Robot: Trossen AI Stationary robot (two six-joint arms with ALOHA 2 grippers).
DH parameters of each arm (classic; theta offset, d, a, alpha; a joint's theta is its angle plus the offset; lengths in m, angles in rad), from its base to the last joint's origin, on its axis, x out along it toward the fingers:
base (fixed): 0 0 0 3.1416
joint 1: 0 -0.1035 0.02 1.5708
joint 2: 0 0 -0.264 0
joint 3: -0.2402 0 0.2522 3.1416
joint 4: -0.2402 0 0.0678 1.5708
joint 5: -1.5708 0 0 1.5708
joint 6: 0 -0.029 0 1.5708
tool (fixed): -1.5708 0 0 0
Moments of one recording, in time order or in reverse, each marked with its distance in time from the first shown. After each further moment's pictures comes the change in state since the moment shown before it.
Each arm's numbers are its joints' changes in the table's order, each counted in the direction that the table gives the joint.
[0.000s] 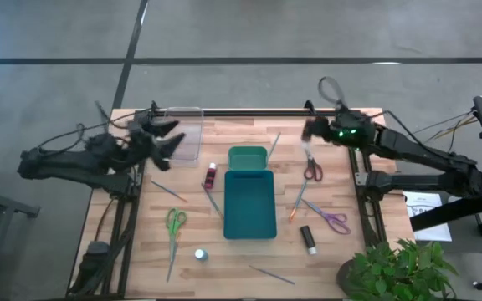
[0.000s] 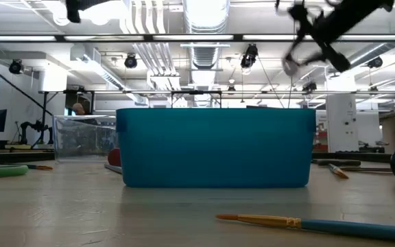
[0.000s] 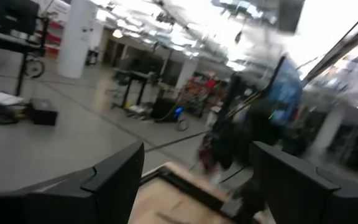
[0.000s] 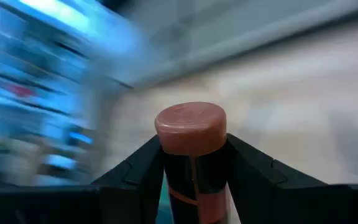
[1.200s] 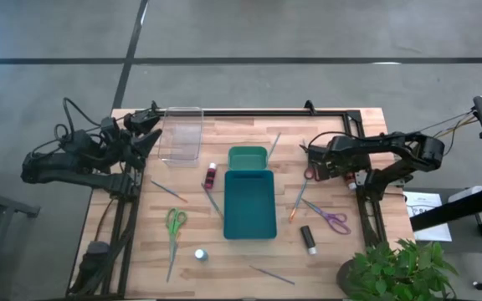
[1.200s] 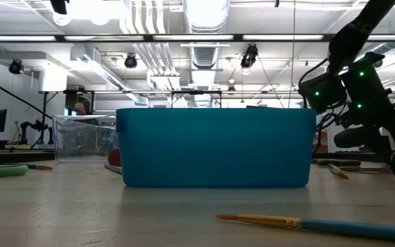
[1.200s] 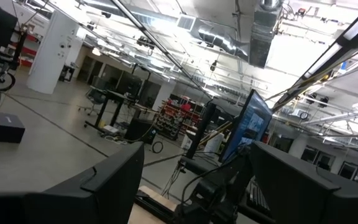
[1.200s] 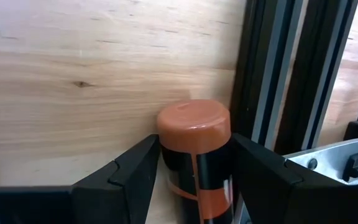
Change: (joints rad) left arm 0.001 -0.238 0.004 -0.077 0.075 0.026; right arm 0.049 0.612 0.199 -0.688 0.007 0.123
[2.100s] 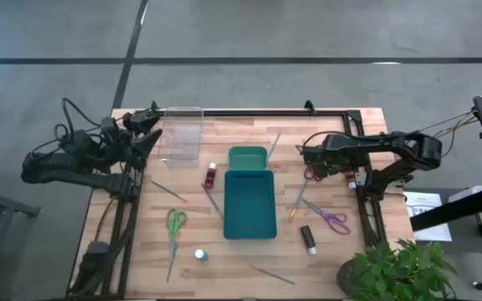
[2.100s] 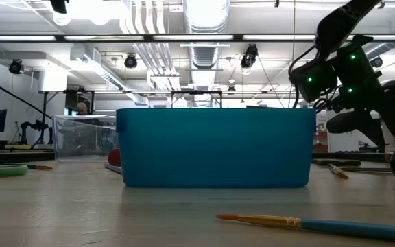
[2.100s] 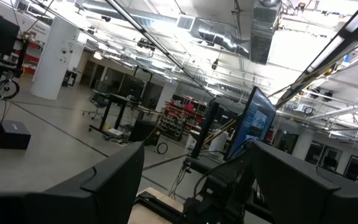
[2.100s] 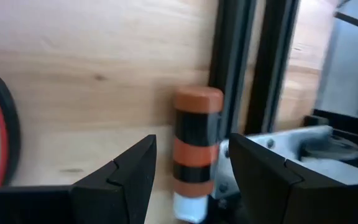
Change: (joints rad) left arm 0.000 -0.001 0.000 0.000 -0.002 -0.045; right arm -0.078 -0.005 -0.140 -0.208 0.040 -0.087
